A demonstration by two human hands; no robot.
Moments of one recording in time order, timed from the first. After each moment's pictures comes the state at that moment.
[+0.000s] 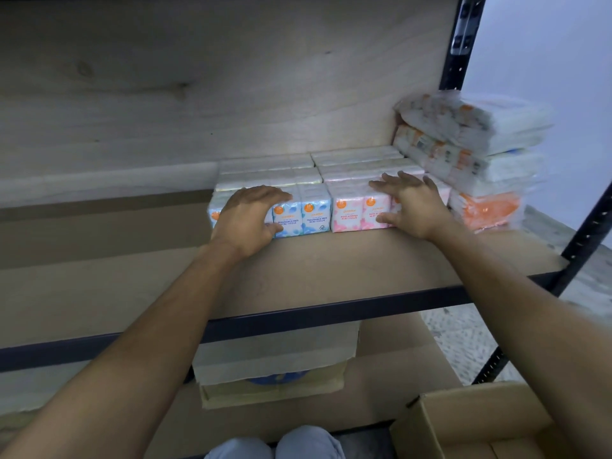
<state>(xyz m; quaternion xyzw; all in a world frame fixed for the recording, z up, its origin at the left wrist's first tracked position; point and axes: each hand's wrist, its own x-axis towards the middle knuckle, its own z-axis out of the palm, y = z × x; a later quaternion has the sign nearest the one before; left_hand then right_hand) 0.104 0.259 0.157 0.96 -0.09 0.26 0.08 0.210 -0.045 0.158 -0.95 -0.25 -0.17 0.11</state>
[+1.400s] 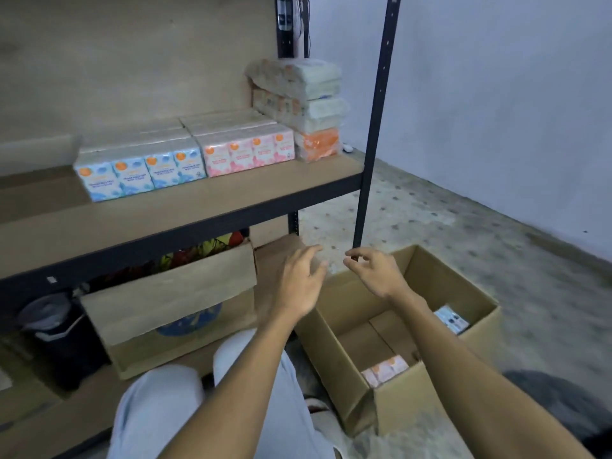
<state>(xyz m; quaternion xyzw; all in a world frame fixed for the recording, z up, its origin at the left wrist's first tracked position) -0.075 -0.007 0.021 0.89 -0.16 0.07 0.42 -0.074 -0.191 0.015 -0.93 0.00 -0.09 0.35</state>
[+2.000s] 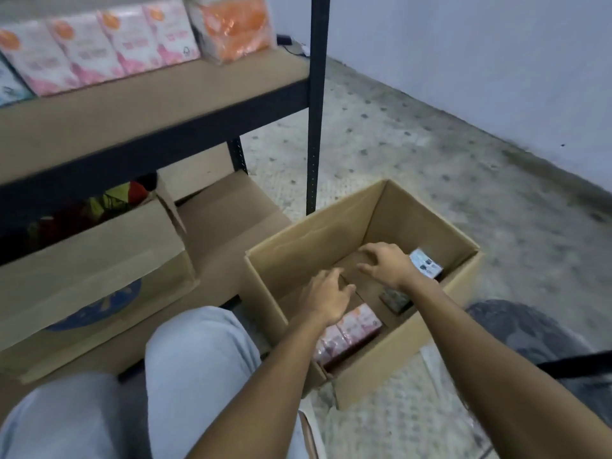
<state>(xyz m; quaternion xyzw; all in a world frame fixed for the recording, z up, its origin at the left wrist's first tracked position) -0.059 -0.149 -0.125 0.92 -0.14 -0.24 0.29 -0.050 -0.325 -0.128 -0.97 0.10 0.11 0.20</state>
